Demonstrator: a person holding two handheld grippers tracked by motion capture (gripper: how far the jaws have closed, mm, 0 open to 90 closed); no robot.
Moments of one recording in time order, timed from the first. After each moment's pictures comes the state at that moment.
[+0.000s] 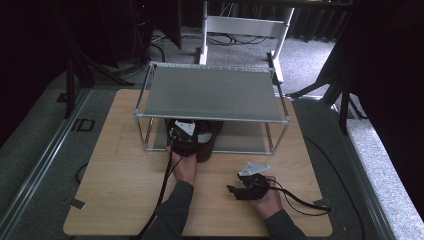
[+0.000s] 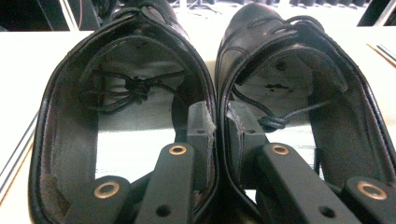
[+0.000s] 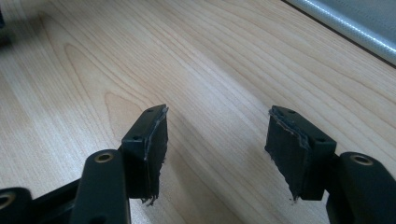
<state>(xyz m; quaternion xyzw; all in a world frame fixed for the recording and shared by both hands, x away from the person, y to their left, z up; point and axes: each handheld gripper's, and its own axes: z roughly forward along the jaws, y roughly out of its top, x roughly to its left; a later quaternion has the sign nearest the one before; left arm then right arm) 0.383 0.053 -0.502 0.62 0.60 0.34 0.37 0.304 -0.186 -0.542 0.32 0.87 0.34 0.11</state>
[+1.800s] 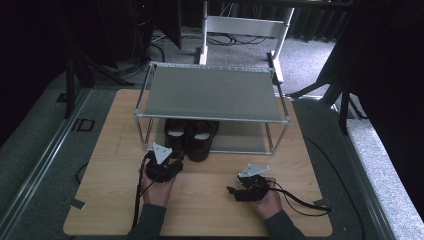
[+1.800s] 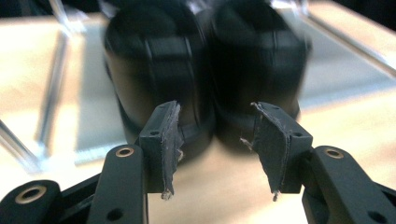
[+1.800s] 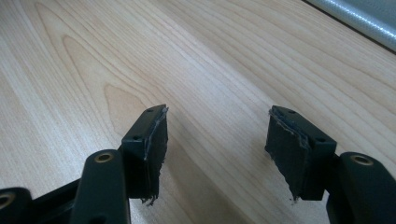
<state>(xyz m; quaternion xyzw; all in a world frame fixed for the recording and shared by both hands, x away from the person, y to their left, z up) 0.295 0.123 -0.514 0.70 0.52 0.26 0.41 0.301 -0.186 -0.546 0.33 0.87 0.34 0.11</state>
